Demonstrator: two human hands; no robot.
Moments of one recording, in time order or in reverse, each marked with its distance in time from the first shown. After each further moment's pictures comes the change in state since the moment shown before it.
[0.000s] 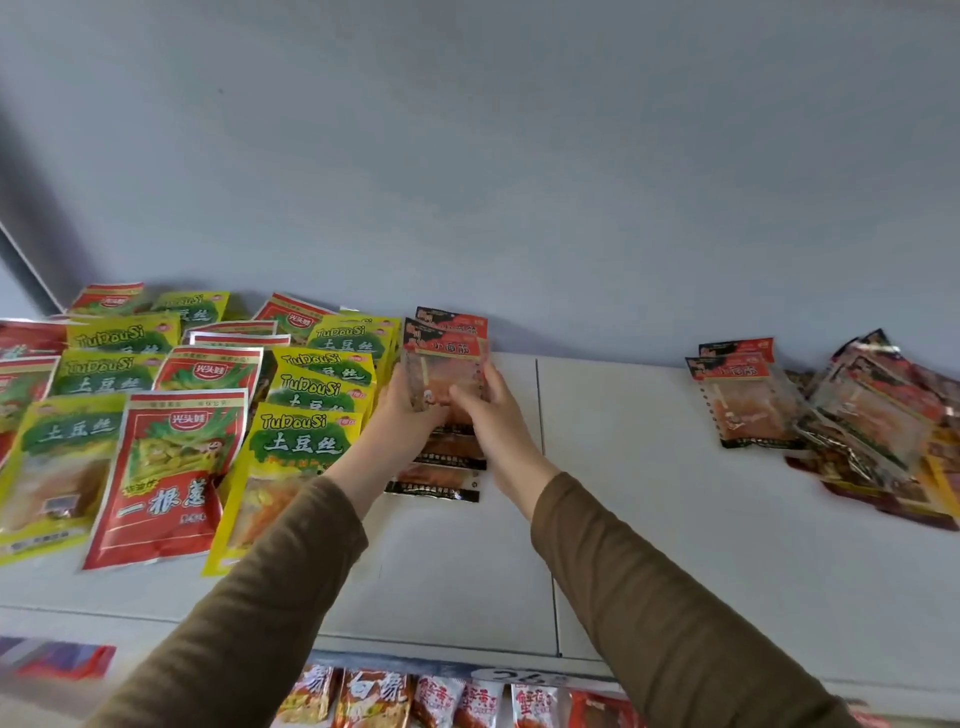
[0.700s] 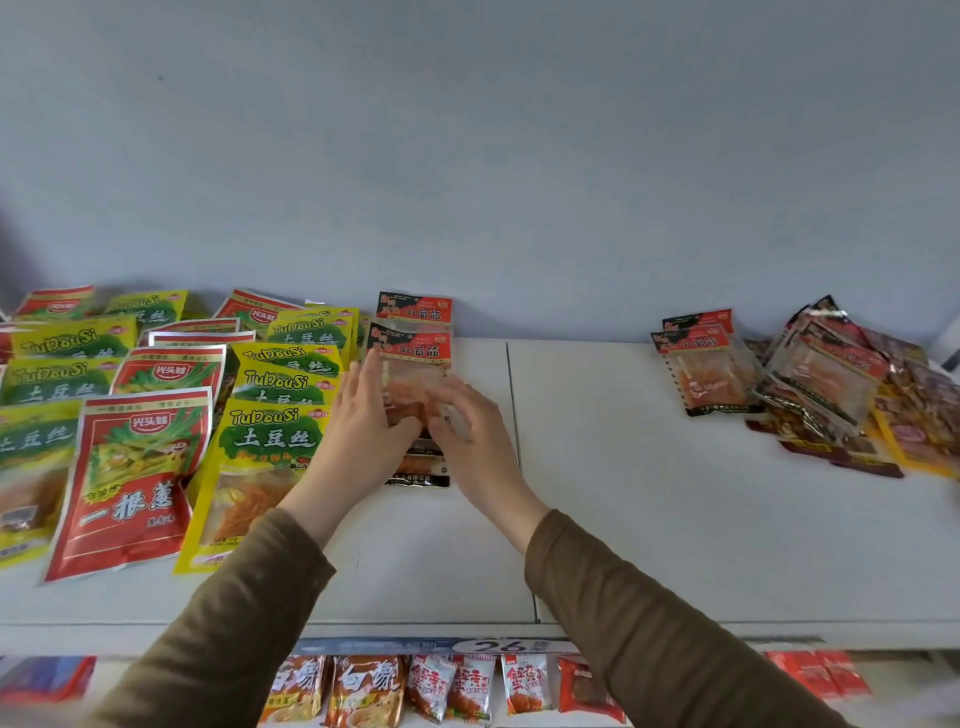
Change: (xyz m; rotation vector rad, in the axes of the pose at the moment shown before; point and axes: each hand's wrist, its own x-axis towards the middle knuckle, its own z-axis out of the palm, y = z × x) left_hand -0.028 -0.006 -0.013 0.468 0.065 0.147; right_hand -0.042 0.016 -0.002 -0.370 0.033 -0.320
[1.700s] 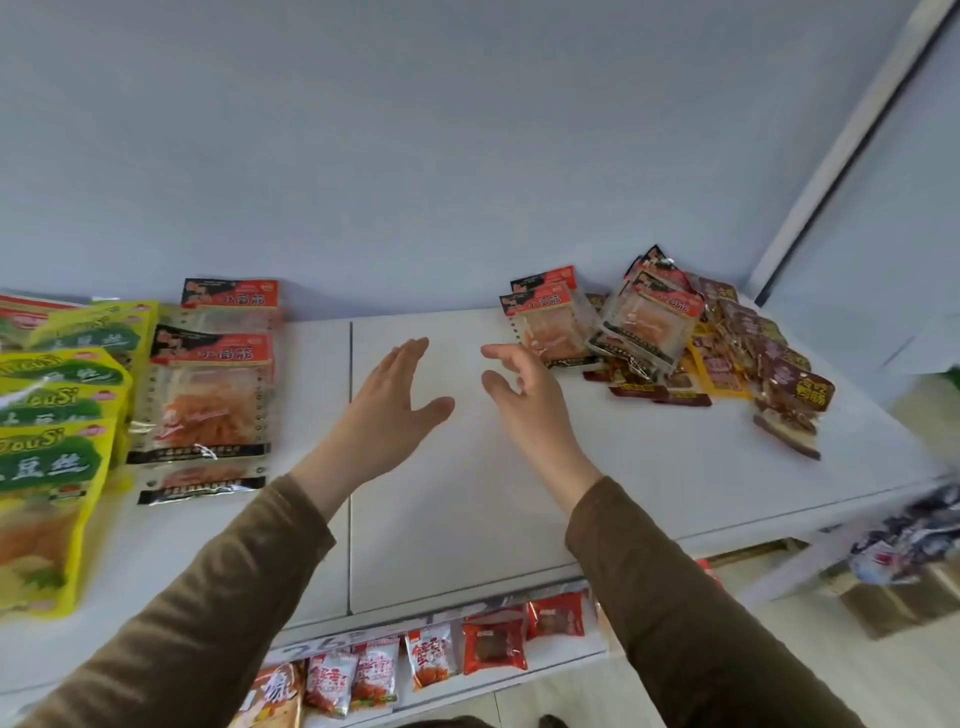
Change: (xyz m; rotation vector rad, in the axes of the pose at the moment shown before) left_hand -0.015 0.099 0.089 -0.026 -0.285 0.264; right_hand -0.047 0.043 -0.160 -0.062 0.270 0.184
